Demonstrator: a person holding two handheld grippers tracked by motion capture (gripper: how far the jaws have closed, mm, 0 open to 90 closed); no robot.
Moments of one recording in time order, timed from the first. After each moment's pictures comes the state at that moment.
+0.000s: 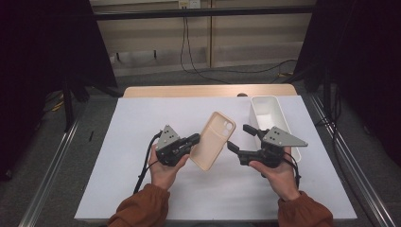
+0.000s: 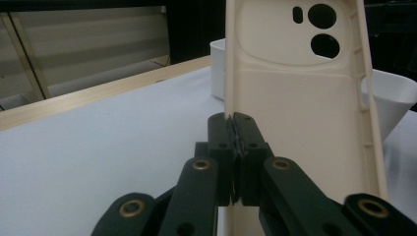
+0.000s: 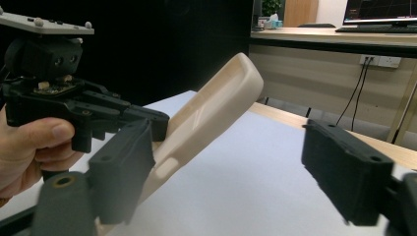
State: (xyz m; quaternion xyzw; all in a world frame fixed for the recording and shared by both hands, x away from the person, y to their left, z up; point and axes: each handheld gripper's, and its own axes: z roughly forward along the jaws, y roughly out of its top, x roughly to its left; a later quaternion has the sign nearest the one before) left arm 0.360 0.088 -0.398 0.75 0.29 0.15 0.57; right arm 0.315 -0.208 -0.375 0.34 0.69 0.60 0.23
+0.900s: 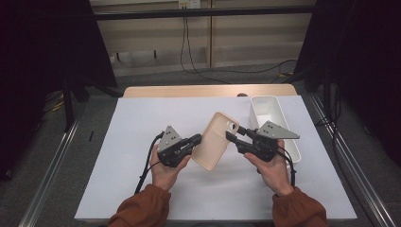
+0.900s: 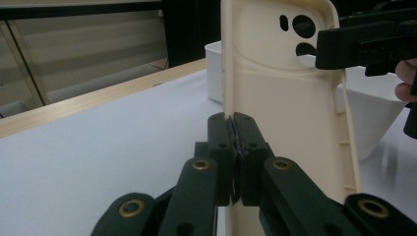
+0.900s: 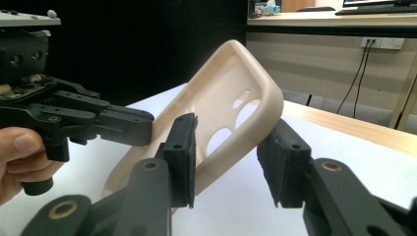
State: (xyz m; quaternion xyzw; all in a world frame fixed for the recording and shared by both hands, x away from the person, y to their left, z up) left arm 0.356 0.084 -0.397 0.75 0.28 0.16 0.57; right arm 0.333 -0.201 -0.380 0.36 0.69 0.59 0.22
